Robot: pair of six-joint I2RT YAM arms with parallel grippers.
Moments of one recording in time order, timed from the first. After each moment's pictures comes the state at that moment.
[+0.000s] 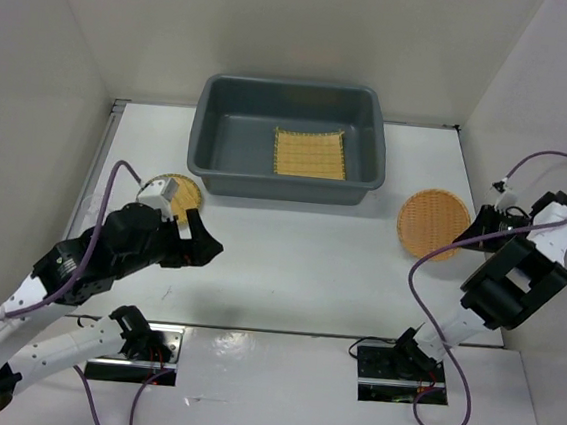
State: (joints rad) left arm -0.76 0.66 1.00 -0.92 -0.16 -0.79; right arm -0.79 1.73 1.40 -1.30 -0.75 -0.78
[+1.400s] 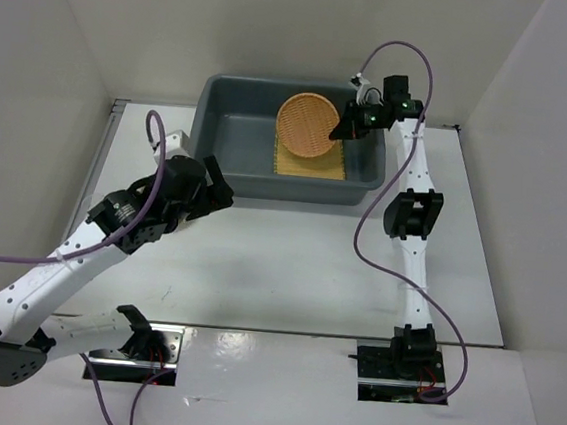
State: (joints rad) left arm -0.68 1.04 1.22 -0.83 -0.46 -0.87; right arm 0.08 2.76 2.98 -1.12 -0.91 -0.24
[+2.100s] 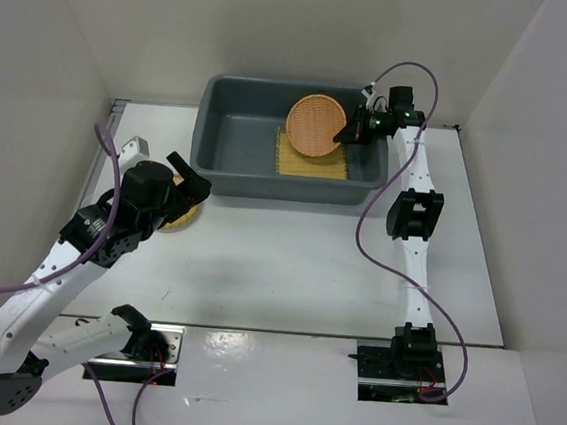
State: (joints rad) left arm -0.54 0.90 1.13 -0.81 -0.43 -1.02; right arm 0.03 2.86 2.96 -0.93 -0.93 0.16
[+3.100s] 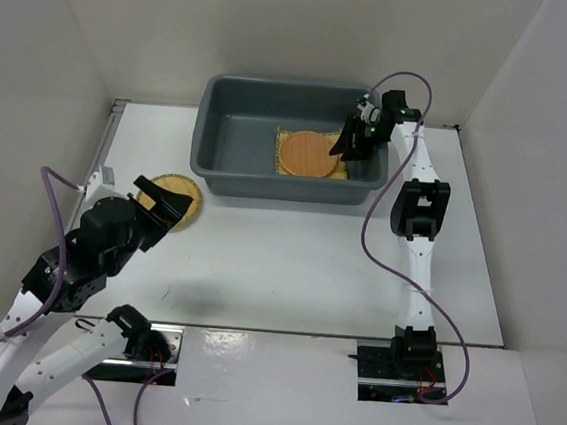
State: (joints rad) left arm -0.53 0.62 0.97 -0.81 -0.39 -1.13; right arm 0.06 2.64 2.58 -1.03 -0.76 0.13
